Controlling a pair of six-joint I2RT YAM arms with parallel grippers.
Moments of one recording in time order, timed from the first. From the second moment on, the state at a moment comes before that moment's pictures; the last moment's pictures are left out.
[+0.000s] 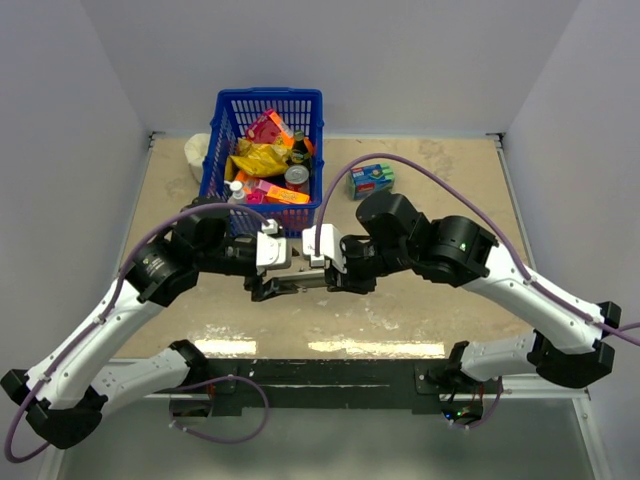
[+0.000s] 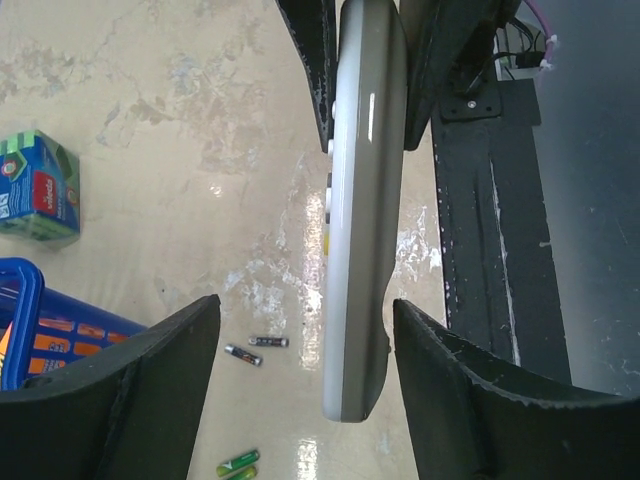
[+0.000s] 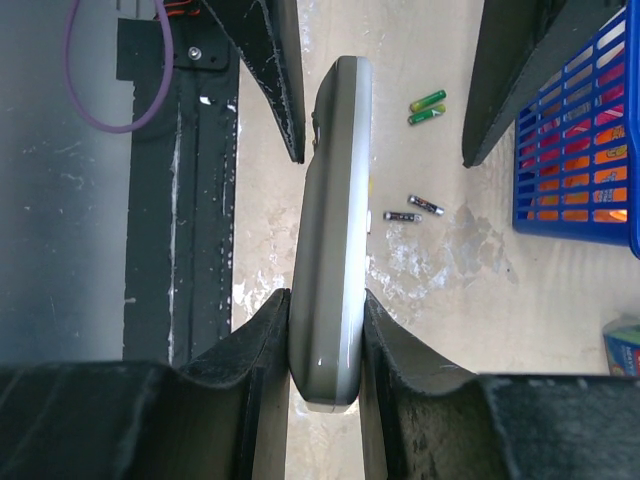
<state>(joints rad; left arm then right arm) -0.69 0.94 1.16 -0.75 0.69 0.54 1.08 1.29 1.61 -1.04 -0.29 -0.42</state>
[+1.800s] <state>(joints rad) -0.70 0.77 0.69 0.12 0.30 -0.02 1.06 1.17 1.24 -0.15 0.48 0.70</state>
